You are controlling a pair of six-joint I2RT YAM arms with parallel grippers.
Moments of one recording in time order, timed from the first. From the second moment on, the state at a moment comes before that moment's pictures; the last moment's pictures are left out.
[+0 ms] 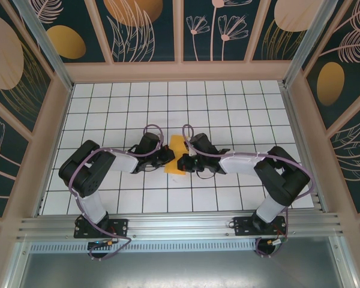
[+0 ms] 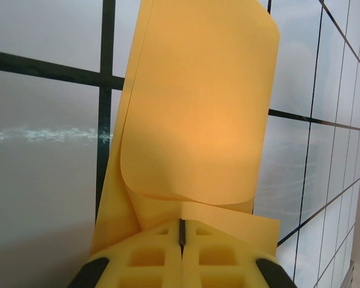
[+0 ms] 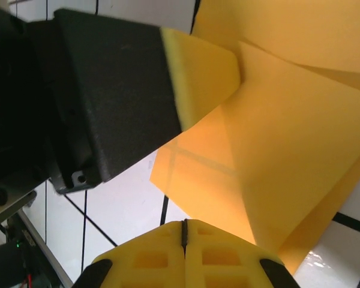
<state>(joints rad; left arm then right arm) -0.60 1.79 0.68 0.37 0.35 -1.00 0.78 1.64 0.75 0.04 -0.39 0.78</state>
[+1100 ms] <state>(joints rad) -0.60 1.79 0.68 0.36 0.35 -0.99 0.74 1.70 0.72 0.04 -0.43 0.87</state>
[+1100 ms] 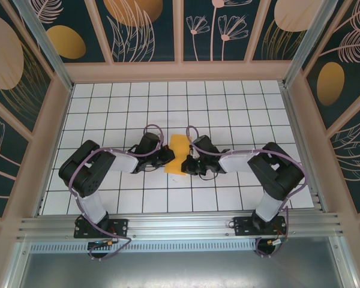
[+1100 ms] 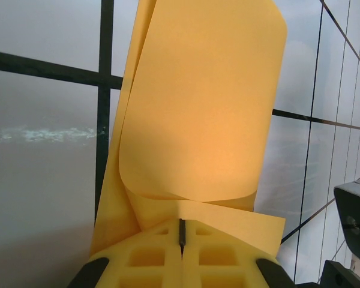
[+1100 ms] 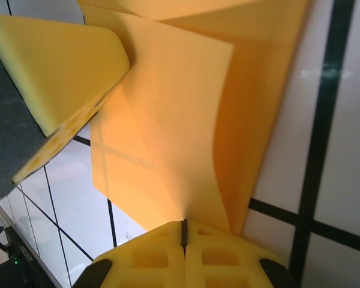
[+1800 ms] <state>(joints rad) -0.60 1.79 0.68 0.36 0.35 -0.99 0.75 1.57 0.67 -0.06 -0.44 0.88</state>
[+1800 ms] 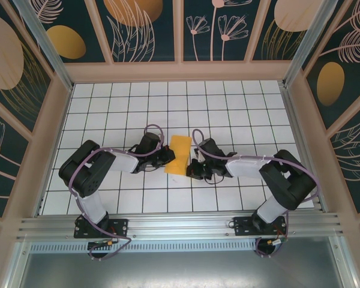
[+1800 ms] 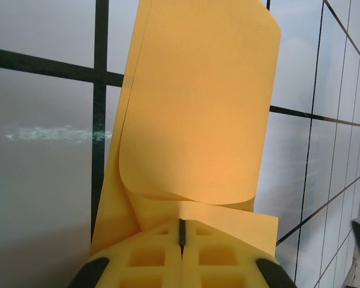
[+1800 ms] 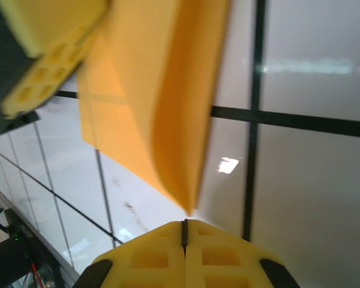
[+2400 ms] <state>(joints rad) -0.60 1.79 0.68 0.35 0.35 -0.98 0.75 1.71 0.79 -0.05 -0.43 0.85</state>
